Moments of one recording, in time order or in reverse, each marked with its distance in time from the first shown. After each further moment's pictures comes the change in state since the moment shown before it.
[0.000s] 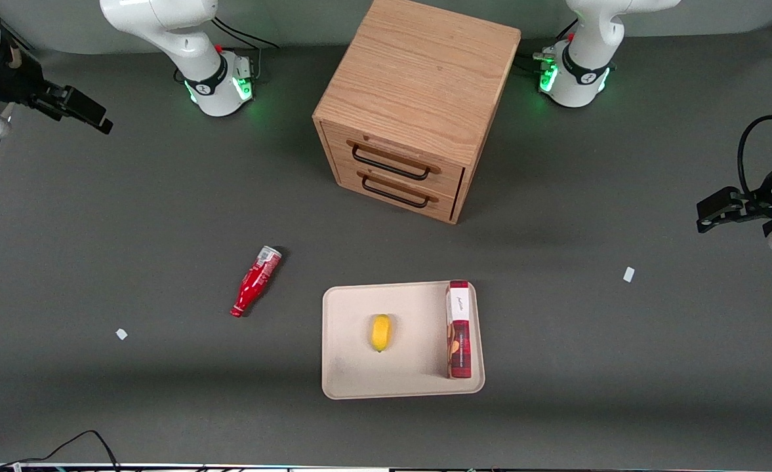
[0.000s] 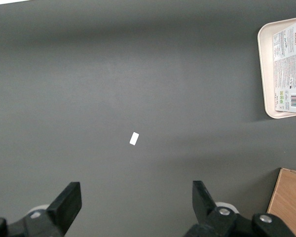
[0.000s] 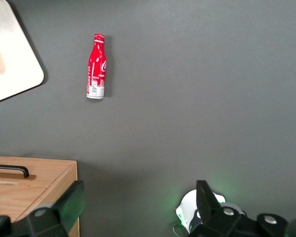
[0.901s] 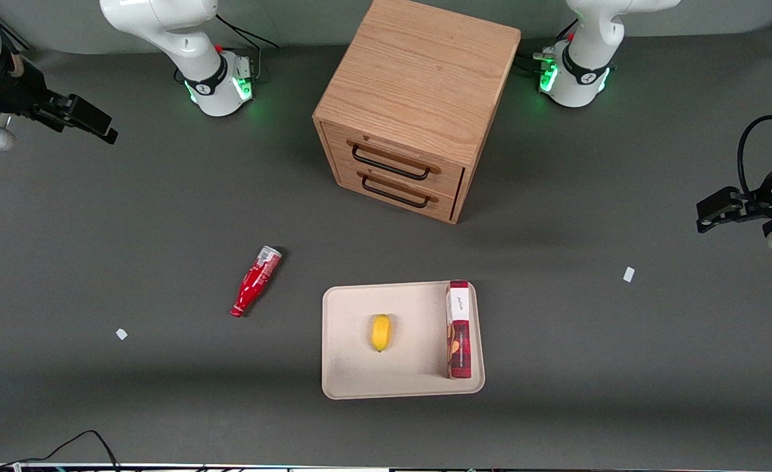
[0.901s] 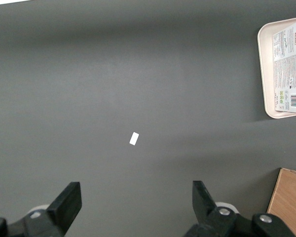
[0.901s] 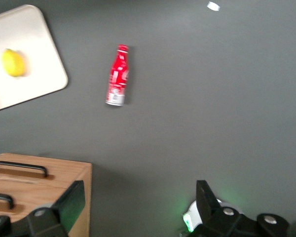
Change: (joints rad) arm 0.005 0.141 0.063 0.207 0.034 -0.034 0.021
